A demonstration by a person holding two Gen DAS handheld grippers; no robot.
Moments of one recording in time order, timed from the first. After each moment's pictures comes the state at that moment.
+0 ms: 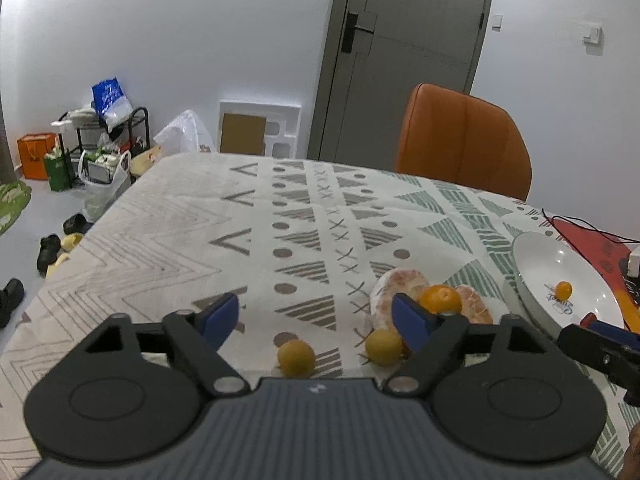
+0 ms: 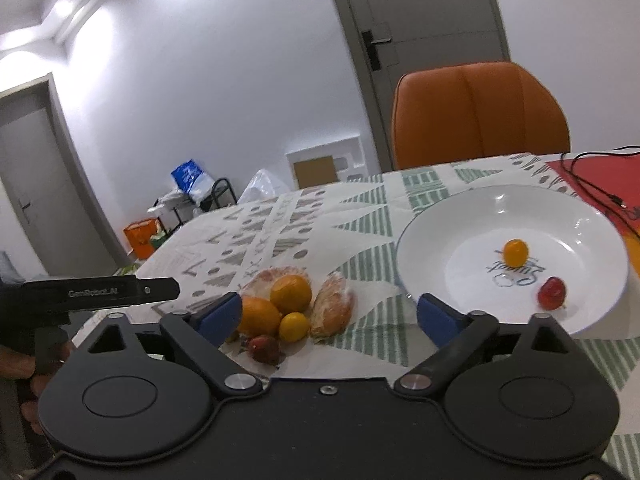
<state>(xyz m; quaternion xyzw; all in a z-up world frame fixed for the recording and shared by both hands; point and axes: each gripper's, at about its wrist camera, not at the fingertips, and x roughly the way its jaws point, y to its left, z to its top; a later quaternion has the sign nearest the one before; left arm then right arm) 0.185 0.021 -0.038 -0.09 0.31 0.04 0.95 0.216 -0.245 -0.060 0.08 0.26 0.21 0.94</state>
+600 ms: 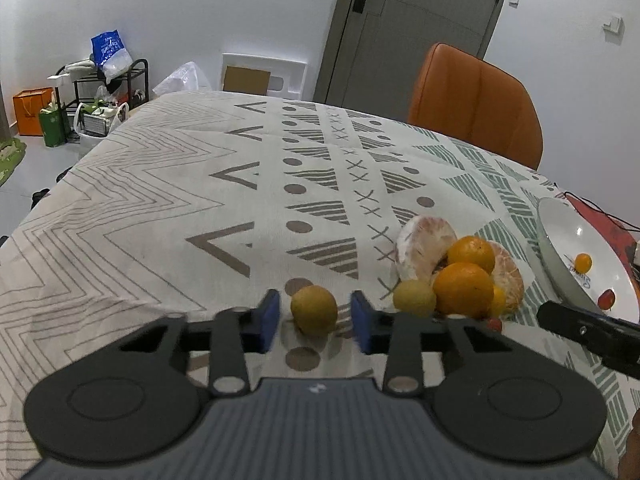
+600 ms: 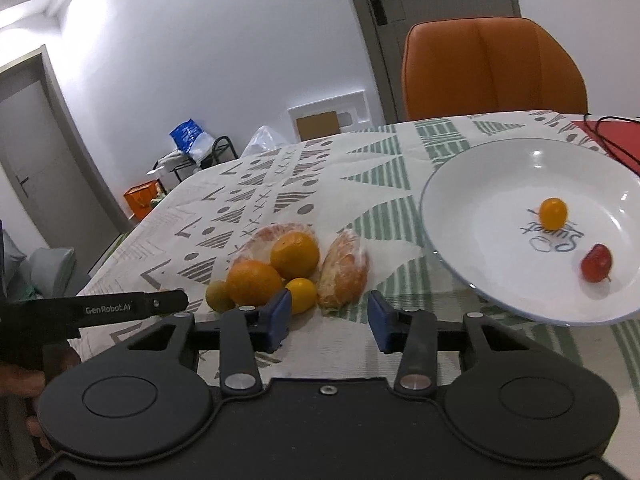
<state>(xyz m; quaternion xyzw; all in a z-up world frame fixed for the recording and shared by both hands) 0.194 0.036 -0.075 -0.12 0.36 0.03 0.92 0.239 -0.222 -0.083 0.07 0.32 0.22 0.92</state>
